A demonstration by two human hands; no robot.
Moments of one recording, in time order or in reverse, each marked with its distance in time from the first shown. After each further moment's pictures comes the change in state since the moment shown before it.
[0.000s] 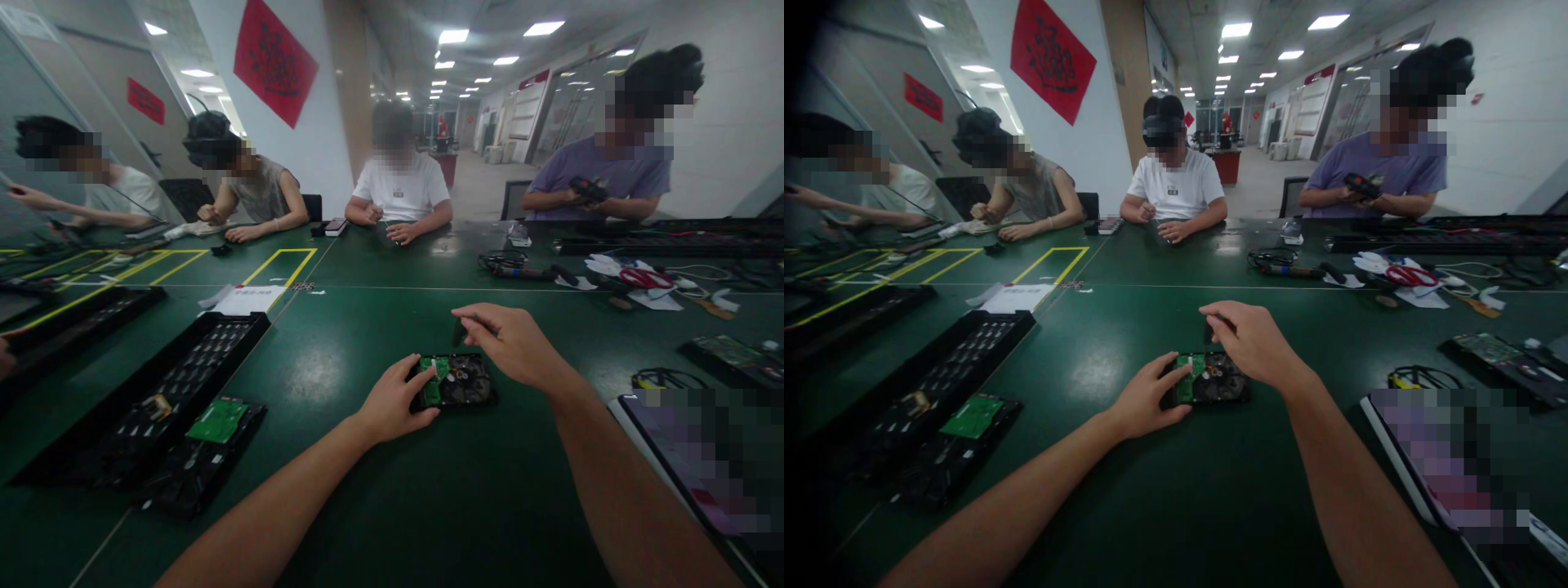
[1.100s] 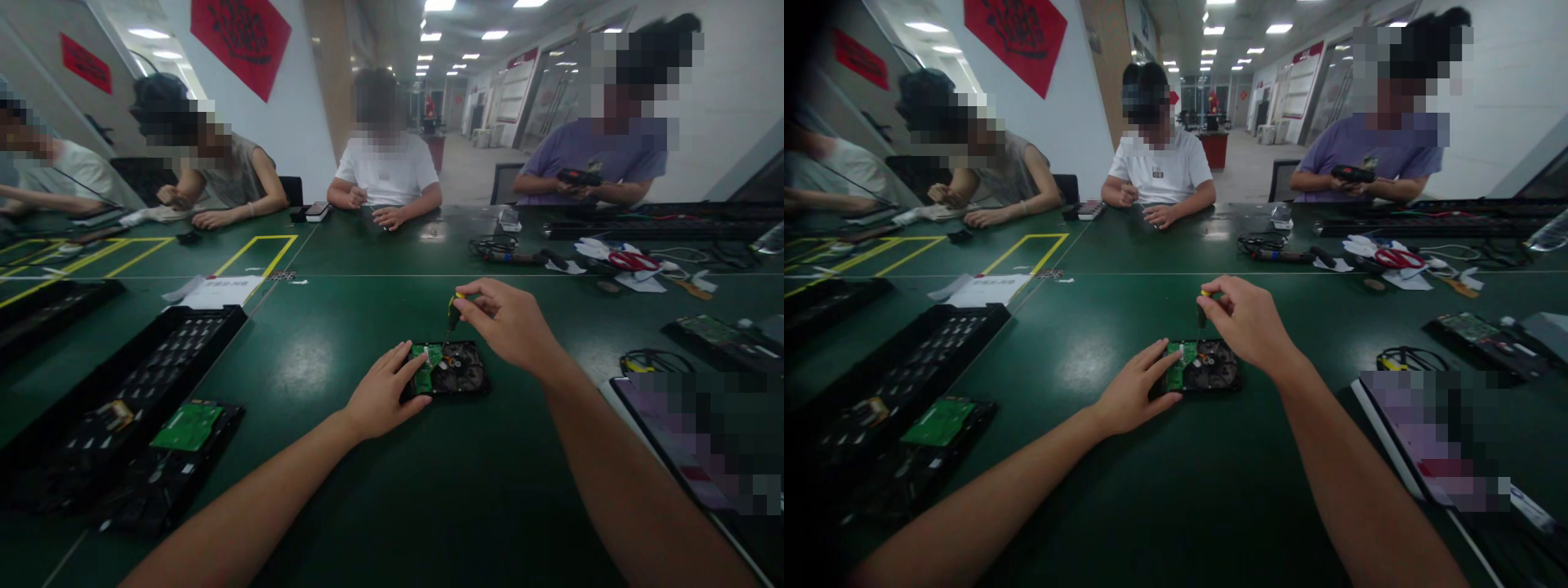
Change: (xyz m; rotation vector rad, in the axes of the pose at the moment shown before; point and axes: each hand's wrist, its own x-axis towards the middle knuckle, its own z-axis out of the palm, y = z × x) left_hand 0.001 -0.005 -0.002 -0.030 -0.070 0.000; right_hand 0.004 0.019 0.012 -0.015 0.141 0.090
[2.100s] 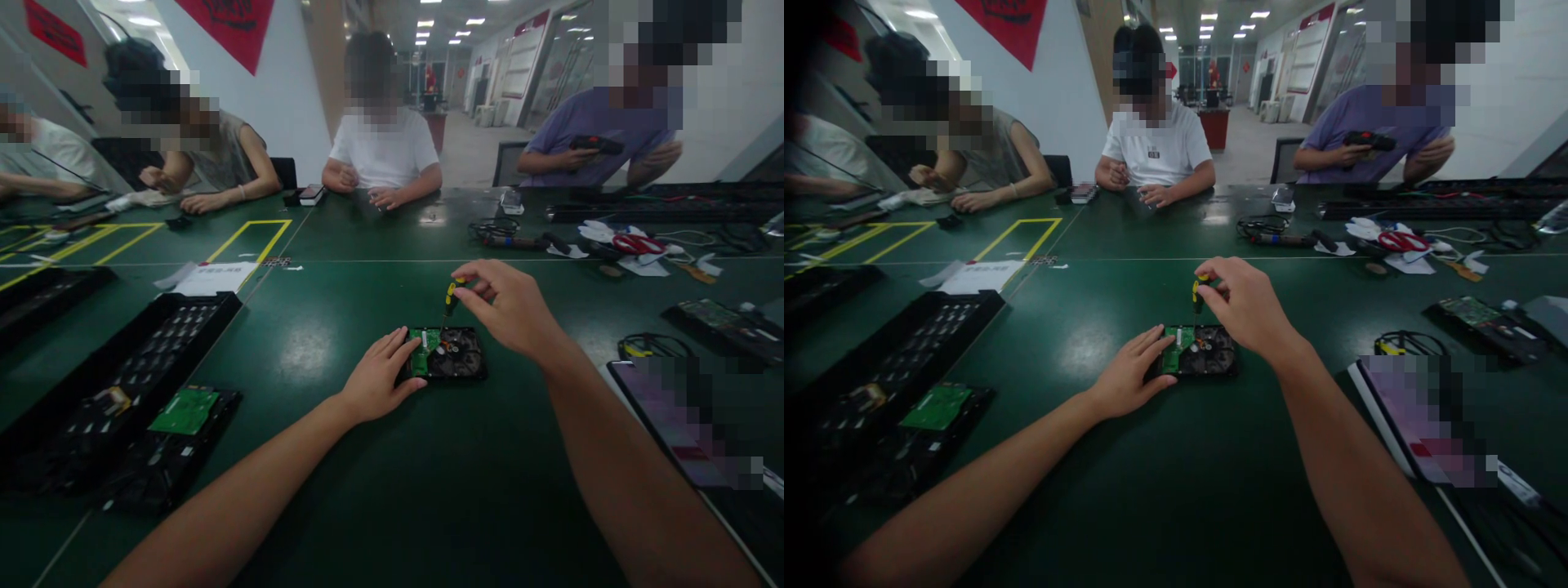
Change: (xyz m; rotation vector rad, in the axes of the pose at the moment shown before) left_hand -0.001 -0.006 0.002 -0.050 0.005 0.000; right_hand 0.001 0.000 -0.004 -0.100 -0.003 -0.105
